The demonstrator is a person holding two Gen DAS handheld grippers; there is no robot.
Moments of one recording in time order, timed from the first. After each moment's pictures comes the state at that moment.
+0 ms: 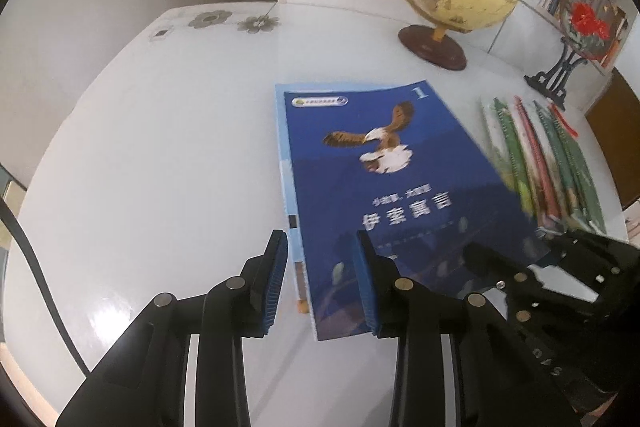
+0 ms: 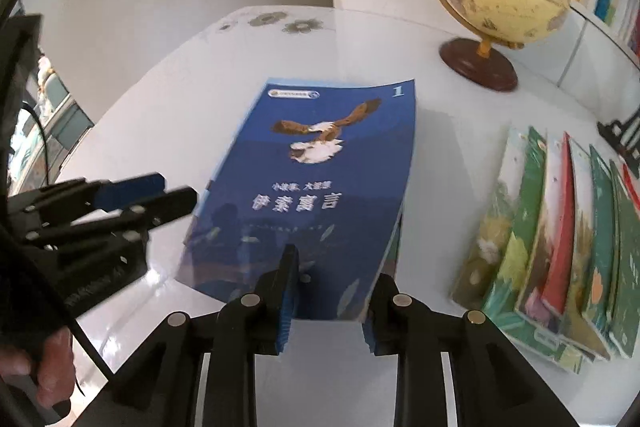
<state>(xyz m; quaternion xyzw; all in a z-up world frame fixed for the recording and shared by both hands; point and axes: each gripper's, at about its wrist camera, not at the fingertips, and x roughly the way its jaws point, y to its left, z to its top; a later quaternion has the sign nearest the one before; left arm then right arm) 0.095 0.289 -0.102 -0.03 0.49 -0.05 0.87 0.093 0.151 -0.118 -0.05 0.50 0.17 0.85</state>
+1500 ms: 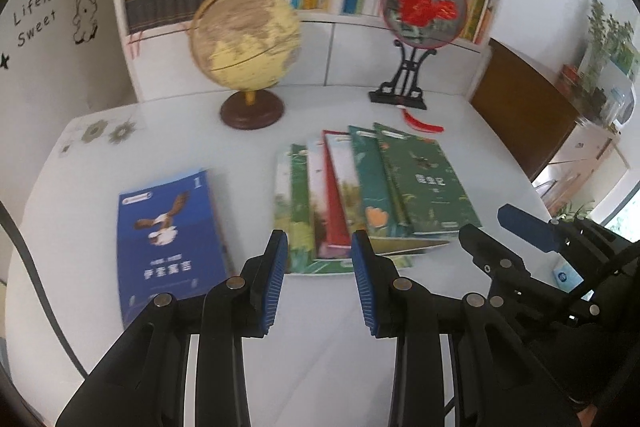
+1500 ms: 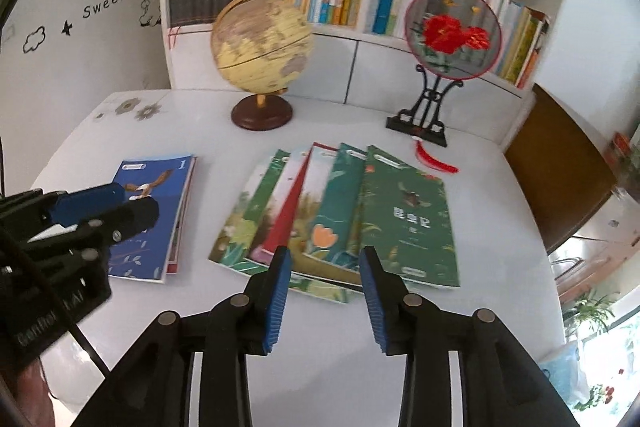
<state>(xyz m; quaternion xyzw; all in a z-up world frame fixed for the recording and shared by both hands) 0.035 0.089 0.016 0.02 0.41 -0.19 0.89 -0.003 -0.027 0.012 -0.04 0.42 -0.06 0.90</state>
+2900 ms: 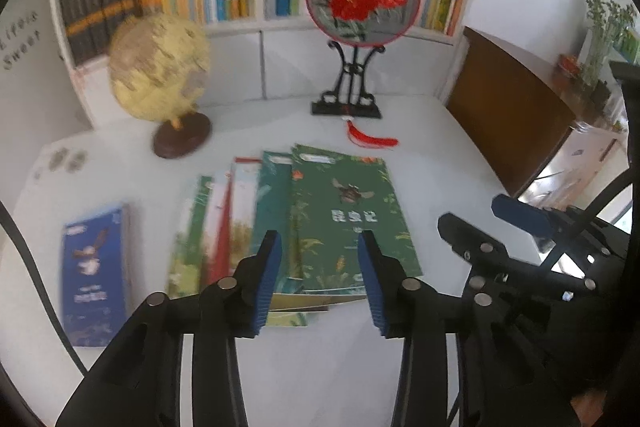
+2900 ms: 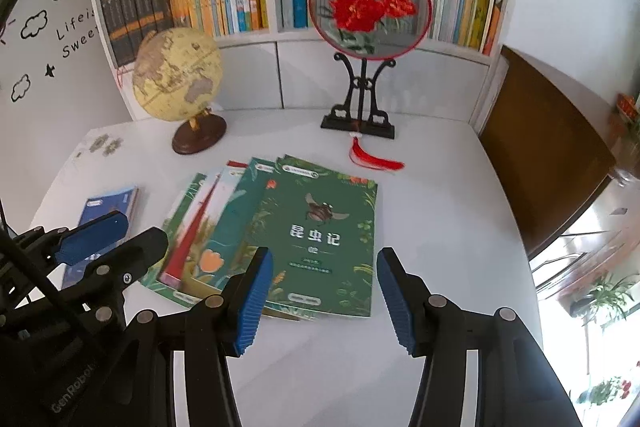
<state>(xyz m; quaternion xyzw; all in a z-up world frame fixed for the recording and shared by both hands) 0.057 -0.071 0.018 0.03 0.43 -0.19 0.88 0.021 -0.210 0.019 0.02 0.43 -0.05 0.90</state>
